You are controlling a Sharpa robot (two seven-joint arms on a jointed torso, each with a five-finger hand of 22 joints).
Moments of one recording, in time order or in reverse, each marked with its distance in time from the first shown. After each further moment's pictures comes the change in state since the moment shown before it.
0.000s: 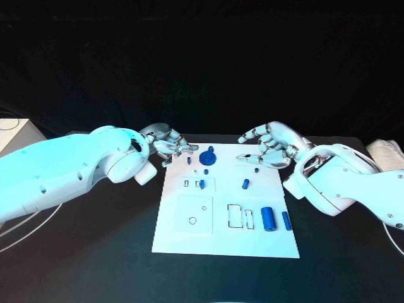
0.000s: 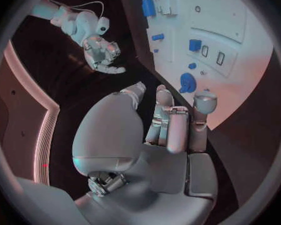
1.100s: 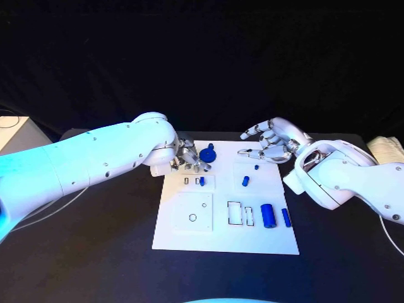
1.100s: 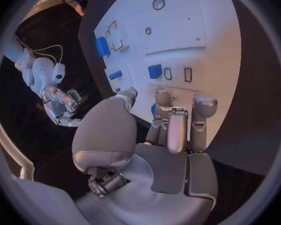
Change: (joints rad) left arm 0.037 0.282 -0.043 -0.267 -0.289 0.381 -0.297; left_hand -0.148 0.023 -0.078 0.000 0.000 -0.048 -0.012 0.080 0.137 -0.013 -0.009 0.009 0.003 0.003 -0.011 0.000 0.022 0.000 0.011 -0.011 0.029 0.048; right arm 0.003 0.020 0.000 -0.033 0.064 0.004 -0.010; right_hand -0.008 0.000 -0.007 -0.001 0.004 0.000 0.000 0.000 0.000 -0.005 -0.002 0.000 0.000 0.000 0.000 0.000 0.000 0.000 0.000 0.000 -0.010 0.000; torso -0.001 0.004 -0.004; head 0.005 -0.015
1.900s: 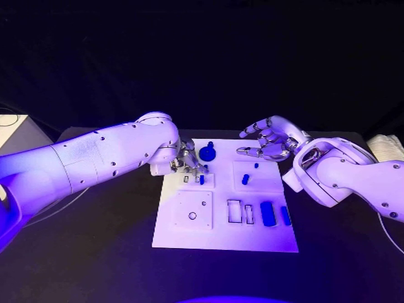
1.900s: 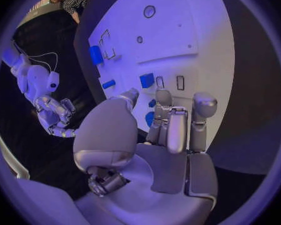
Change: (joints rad) left arm -0.008 0.041 -0.007 -0.058 -0.024 0.082 -0.019; left_hand 0.011 0.019 0.000 0.000 0.000 -0.007 0.000 0.000 0.012 -0.022 0.000 -0.025 -0.032 0.000 0.000 0.000 0.002 0.000 0.000 0.000 0.000 -0.001; right arm 0.000 0.005 0.000 -0.004 -0.024 0.003 -0.009; right_hand -0.009 0.009 -0.005 0.000 0.000 0.000 0.000 0.000 0.000 -0.018 0.000 -0.022 0.000 0.000 0.000 -0.010 0.001 0.016 0.000 0.000 -0.028 0.001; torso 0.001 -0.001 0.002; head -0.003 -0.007
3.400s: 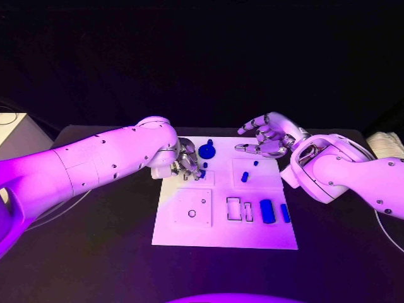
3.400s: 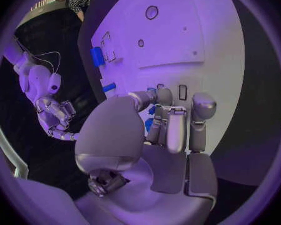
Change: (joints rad) left arm -0.029 0.004 -0.004 -0.021 0.027 -0.009 0.050; left_hand 0.189 0.018 0.419 -0.120 -0.007 -0.030 -0.009 0.029 0.118 -0.007 -0.007 -0.023 -0.022 0.000 -0.007 0.004 0.007 0.000 -0.004 -0.004 0.020 0.023; right arm 0.000 0.015 0.000 -0.012 -0.035 -0.010 -0.009; right_hand 0.000 0.000 0.000 0.000 0.004 0.000 0.000 0.008 0.002 -0.014 0.000 -0.013 0.001 0.000 0.000 -0.015 -0.001 0.000 0.000 0.000 -0.035 -0.001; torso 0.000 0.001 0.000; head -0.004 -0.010
